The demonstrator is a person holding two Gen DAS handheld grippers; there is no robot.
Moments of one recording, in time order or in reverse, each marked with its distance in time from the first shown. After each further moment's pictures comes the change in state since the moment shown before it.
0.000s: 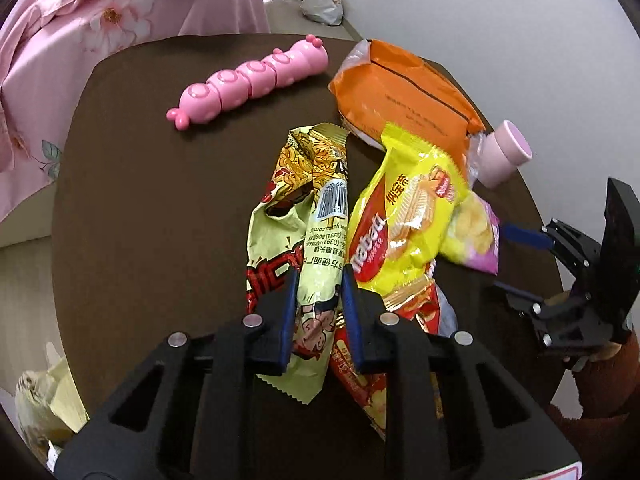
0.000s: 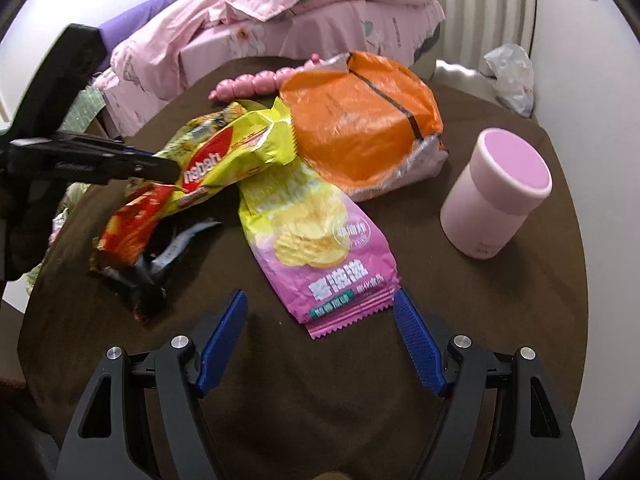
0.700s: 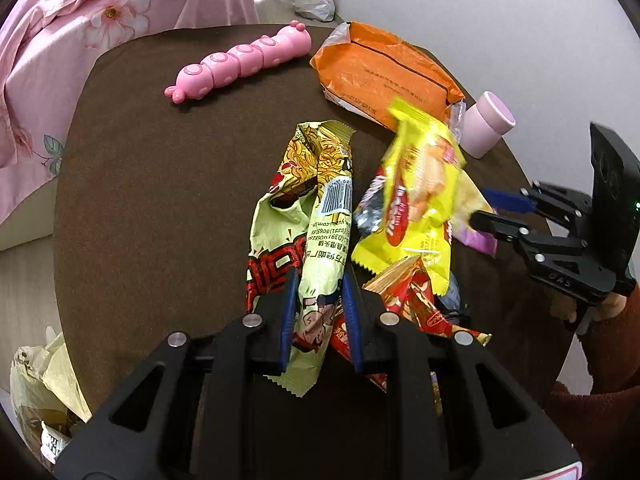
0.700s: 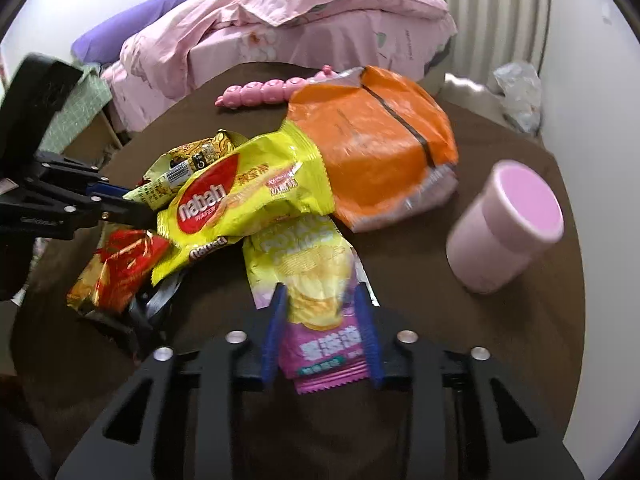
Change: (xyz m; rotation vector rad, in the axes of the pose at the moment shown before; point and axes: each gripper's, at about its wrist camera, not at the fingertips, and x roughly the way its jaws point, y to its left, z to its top) left arm -0.011 -0.017 -0.028 0.025 0.006 -0.003; right arm 0.002 -0.002 0.008 -0.018 -0.025 0.046
